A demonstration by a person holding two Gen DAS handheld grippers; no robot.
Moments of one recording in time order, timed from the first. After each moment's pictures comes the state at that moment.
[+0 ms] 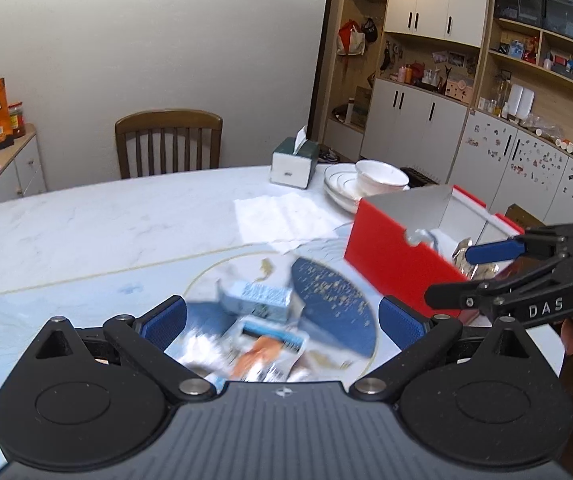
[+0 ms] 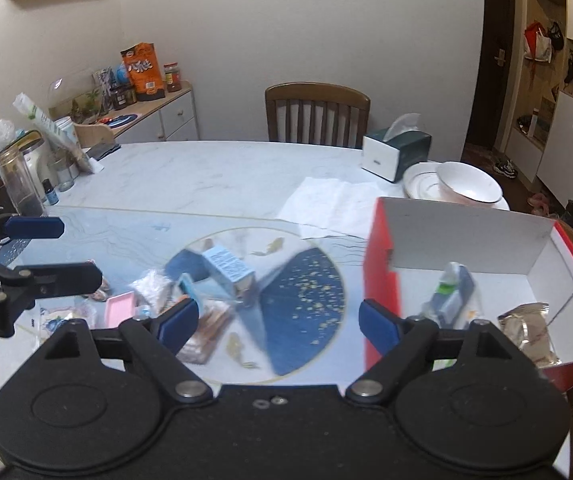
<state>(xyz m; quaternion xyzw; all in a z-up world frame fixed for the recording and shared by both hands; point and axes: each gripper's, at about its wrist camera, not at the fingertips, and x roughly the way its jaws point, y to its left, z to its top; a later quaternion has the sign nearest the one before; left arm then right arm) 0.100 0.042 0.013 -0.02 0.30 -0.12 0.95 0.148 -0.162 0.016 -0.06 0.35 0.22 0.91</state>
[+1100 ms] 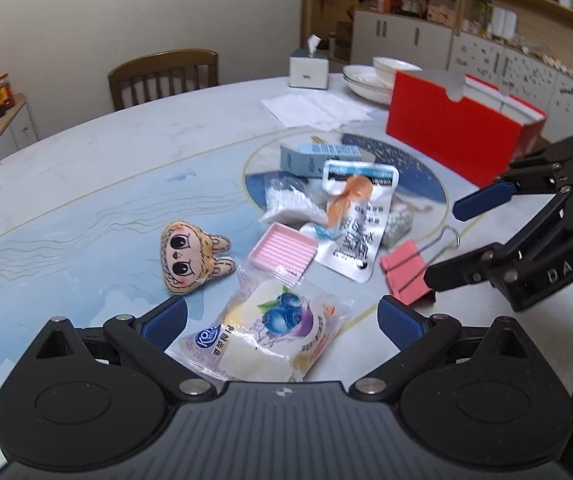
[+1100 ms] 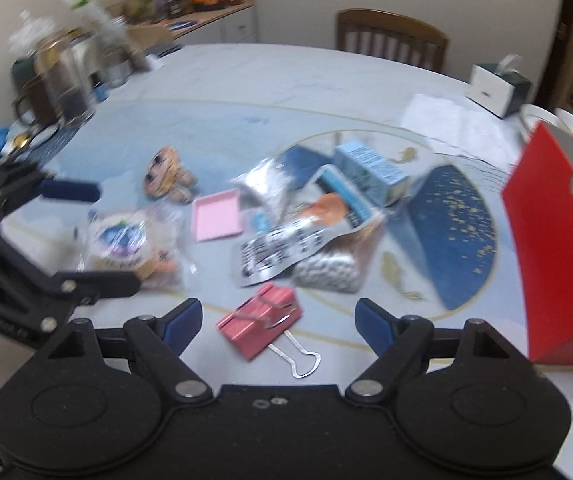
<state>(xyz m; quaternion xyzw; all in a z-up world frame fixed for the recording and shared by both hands) 0.074 0.130 -0.081 0.06 0.36 -0.16 0.92 0.113 -0.047 -0.067 -0.12 0.43 0.28 0.85</state>
